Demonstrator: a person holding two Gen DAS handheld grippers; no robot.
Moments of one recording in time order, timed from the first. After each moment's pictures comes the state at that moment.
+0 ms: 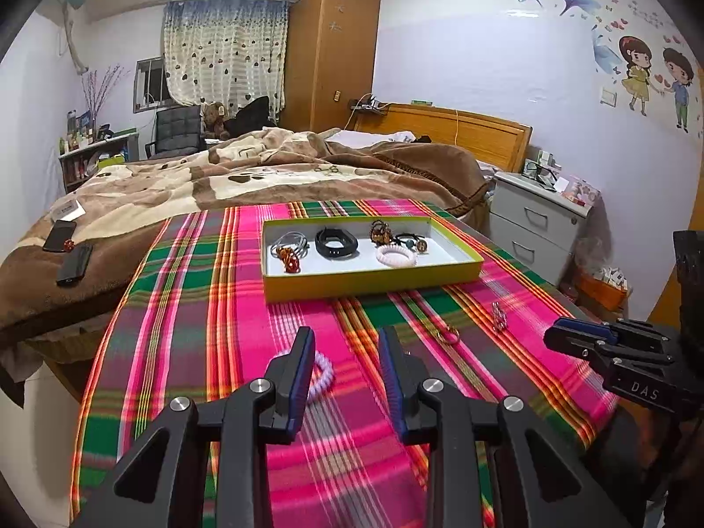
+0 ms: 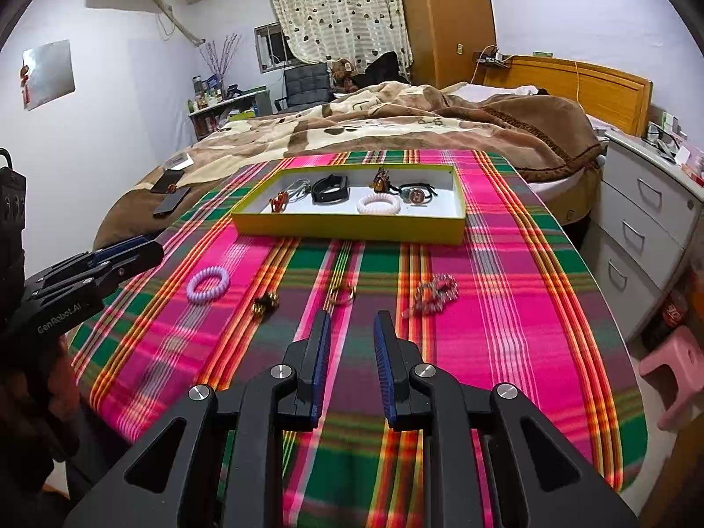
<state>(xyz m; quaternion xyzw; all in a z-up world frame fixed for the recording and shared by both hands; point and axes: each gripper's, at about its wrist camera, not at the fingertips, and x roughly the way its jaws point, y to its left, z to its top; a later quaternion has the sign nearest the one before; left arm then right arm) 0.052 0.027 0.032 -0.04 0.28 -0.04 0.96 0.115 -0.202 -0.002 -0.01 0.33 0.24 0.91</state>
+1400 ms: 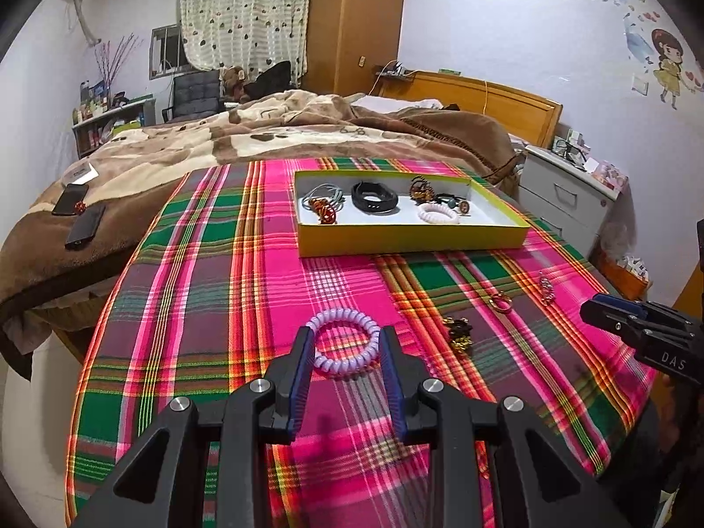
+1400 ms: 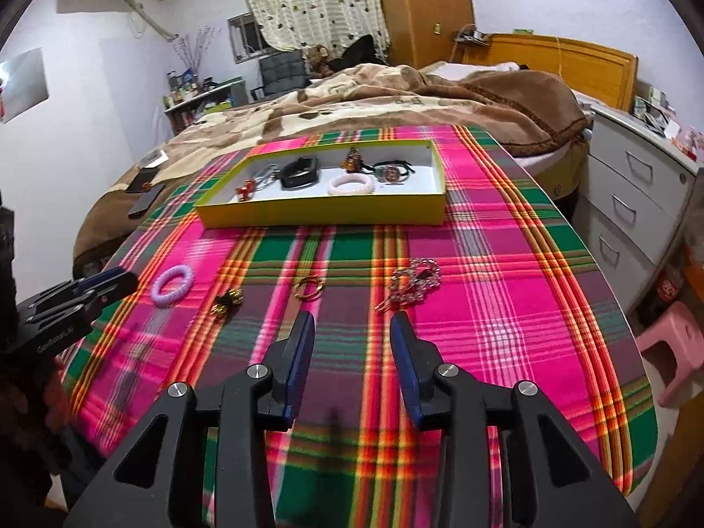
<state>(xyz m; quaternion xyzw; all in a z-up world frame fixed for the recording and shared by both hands) 0.080 0.050 -0.001 -0.05 0.34 0.00 0.94 0.145 -0.204 -0.020 0.01 0.37 0.21 0.91</state>
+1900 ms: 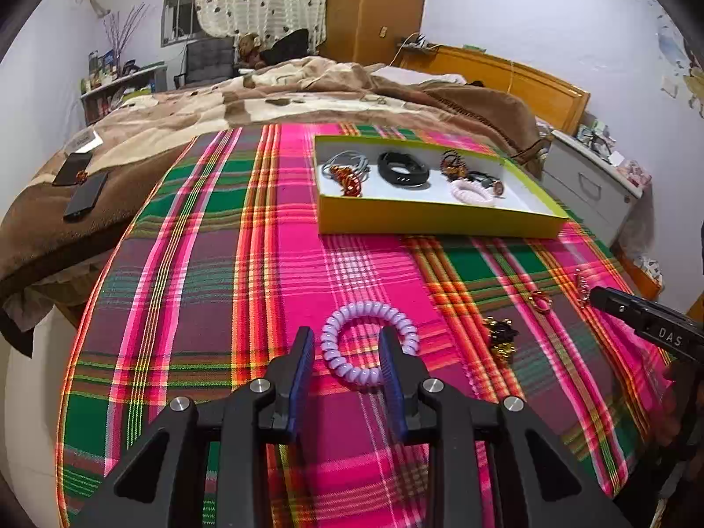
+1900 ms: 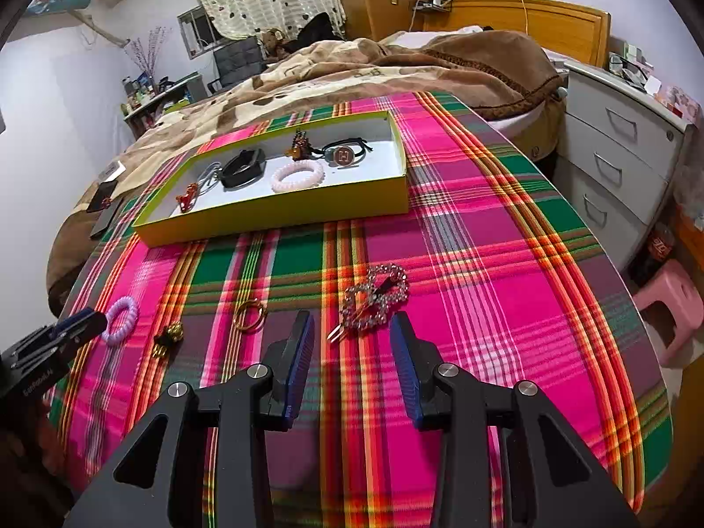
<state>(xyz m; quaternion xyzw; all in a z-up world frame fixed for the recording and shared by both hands) 0.113 0.061 -0.020 -0.06 0.39 0.02 0.92 0.194 -0.210 -0.037 0.04 0.41 0.16 0.90</state>
